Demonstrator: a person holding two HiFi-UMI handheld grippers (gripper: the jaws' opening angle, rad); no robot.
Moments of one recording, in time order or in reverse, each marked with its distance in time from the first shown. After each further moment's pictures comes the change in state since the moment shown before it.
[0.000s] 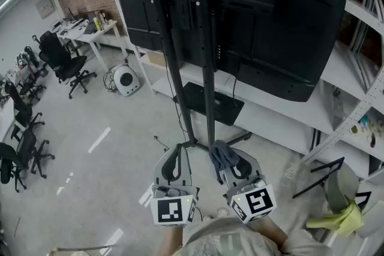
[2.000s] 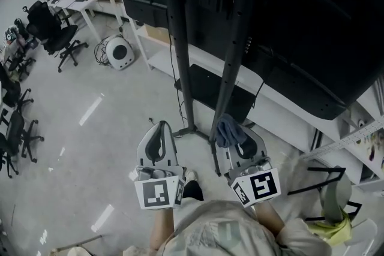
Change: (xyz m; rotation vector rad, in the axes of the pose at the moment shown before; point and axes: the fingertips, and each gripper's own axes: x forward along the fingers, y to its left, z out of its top) left arm 0.125 0.141 -0.065 -0.036 0.053 0.112; right arm 0.176 -0.045 -0.031 -0.022 0.023 -0.011
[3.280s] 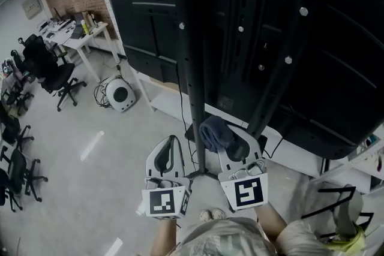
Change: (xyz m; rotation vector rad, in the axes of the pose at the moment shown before) left arm 0.160 0.068 0.020 0.000 -0.020 -0.133; right arm 0.192 -0.004 0.072 -0.339 -0.054 -0.065
